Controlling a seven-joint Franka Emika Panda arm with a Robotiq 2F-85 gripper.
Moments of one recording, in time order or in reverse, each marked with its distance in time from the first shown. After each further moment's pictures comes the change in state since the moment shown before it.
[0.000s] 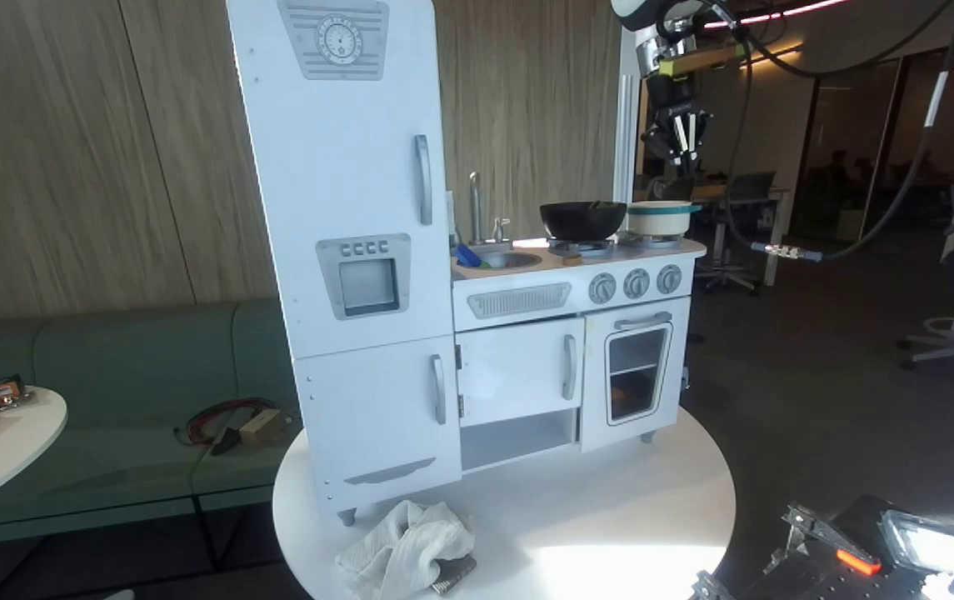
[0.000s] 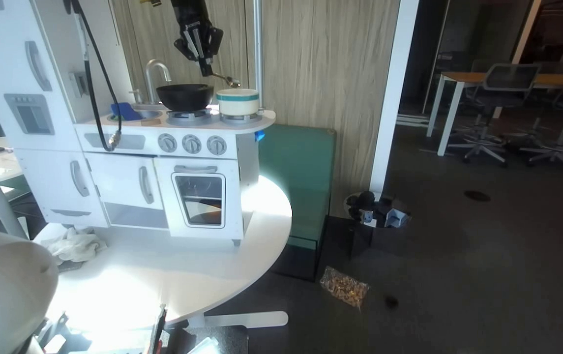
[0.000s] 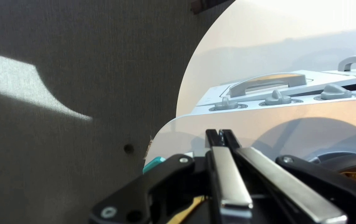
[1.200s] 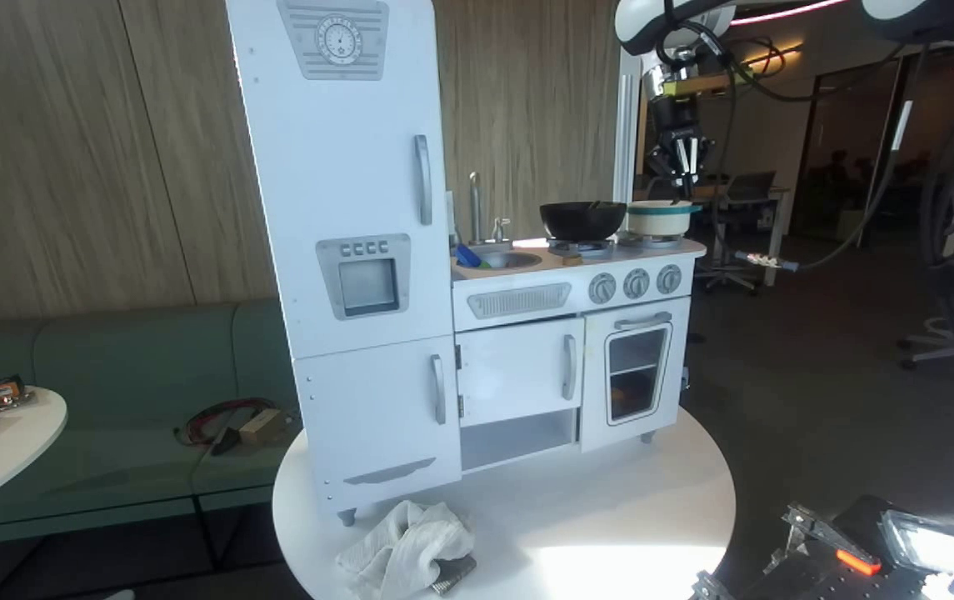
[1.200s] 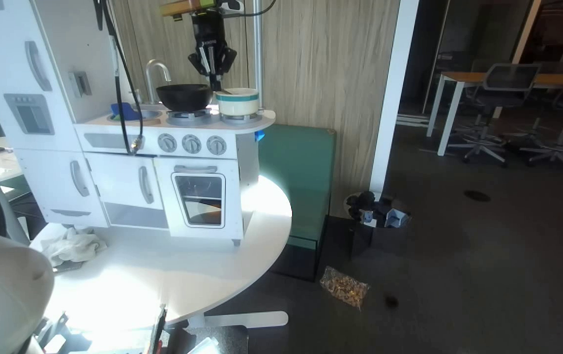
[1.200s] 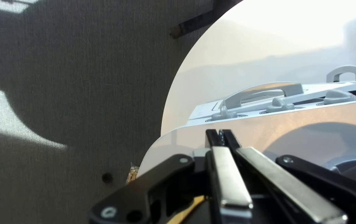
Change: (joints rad) arm -0.062 0.122 -0.024 0.088 0.113 -0.062 -0.059
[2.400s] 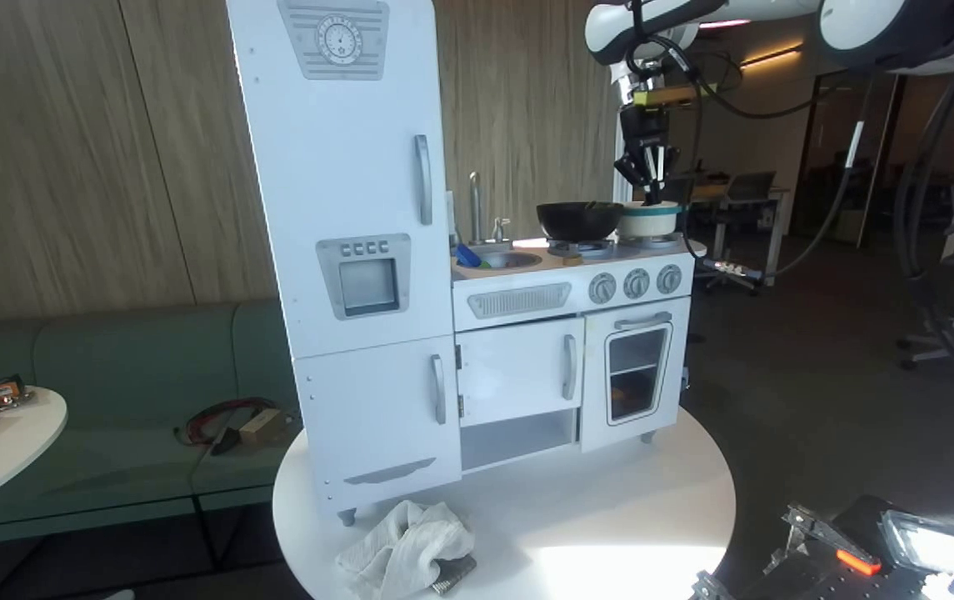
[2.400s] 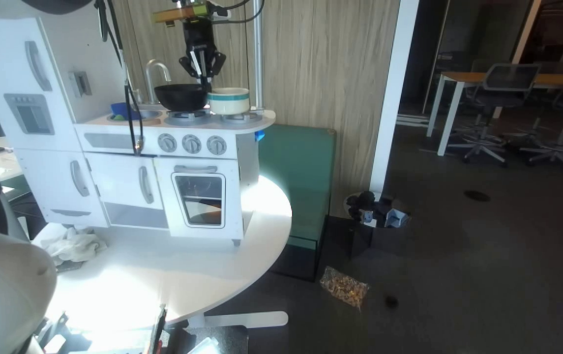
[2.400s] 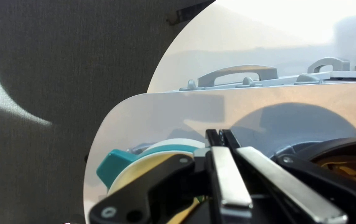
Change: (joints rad) arm 0.040 0.097 0.030 0.115 0.004 0.004 -0.036
